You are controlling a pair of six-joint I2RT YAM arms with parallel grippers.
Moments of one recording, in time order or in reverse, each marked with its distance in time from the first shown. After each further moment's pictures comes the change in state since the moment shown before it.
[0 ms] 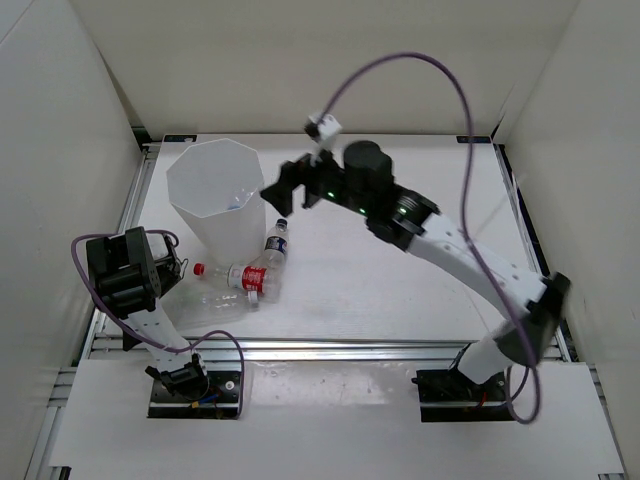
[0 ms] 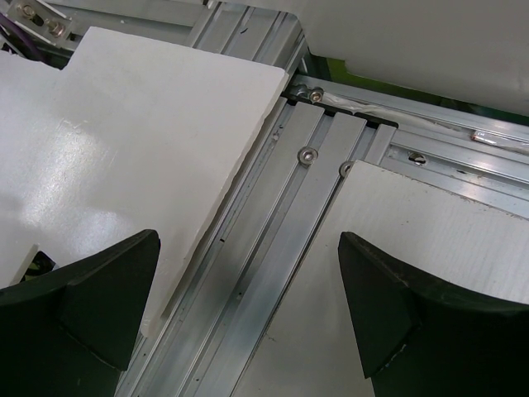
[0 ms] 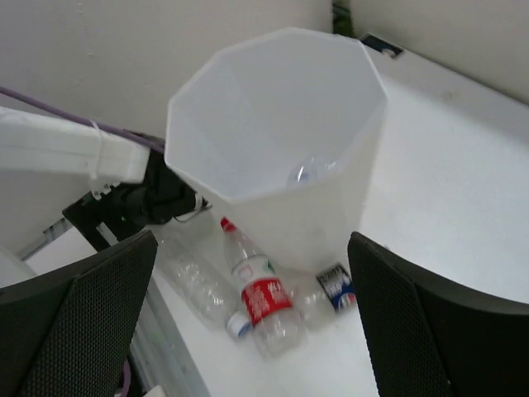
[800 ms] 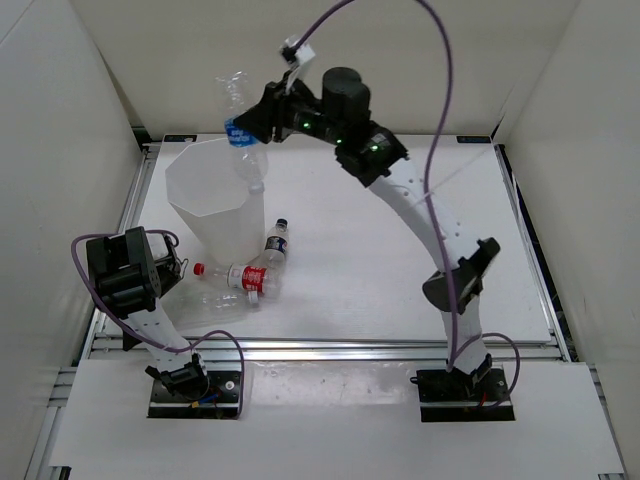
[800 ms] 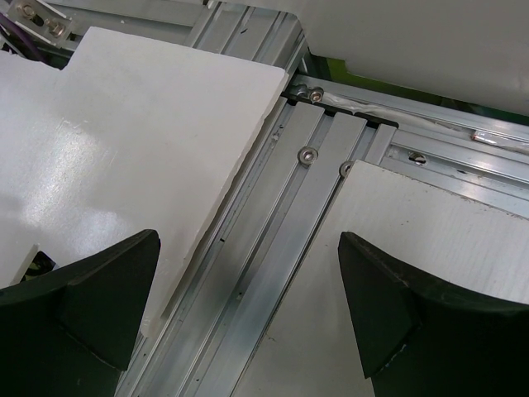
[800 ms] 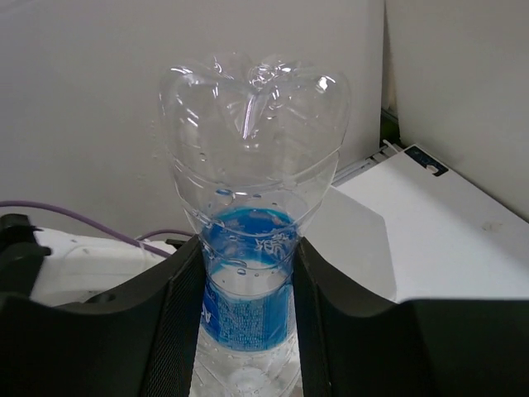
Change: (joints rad) left arm 0.000 0.000 0.000 0.000 0.001 0.000; right arm -0.138 0.360 0.717 -0.178 -0.252 0.097
